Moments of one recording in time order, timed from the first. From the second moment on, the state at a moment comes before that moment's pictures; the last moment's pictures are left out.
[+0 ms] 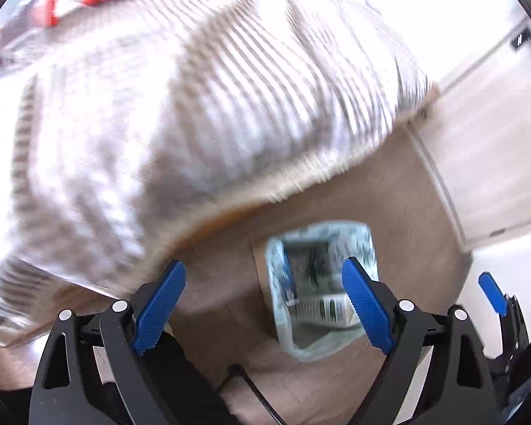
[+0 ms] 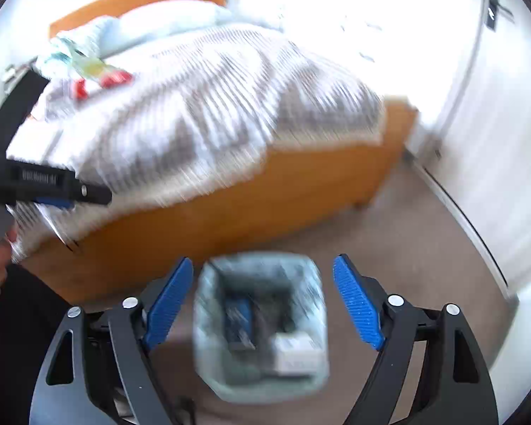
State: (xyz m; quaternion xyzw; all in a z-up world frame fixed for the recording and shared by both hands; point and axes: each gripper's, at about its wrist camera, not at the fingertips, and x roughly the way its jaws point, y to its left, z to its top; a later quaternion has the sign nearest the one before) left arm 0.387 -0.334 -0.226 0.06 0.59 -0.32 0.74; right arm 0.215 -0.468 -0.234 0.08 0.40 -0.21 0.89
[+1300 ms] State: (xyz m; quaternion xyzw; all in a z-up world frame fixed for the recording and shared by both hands) left arm 0.780 0.043 -0.226 -0.45 0.49 -0.13 0.73; right arm 0.673 -0.200 -0.148 -0.30 0.37 0.22 0.85
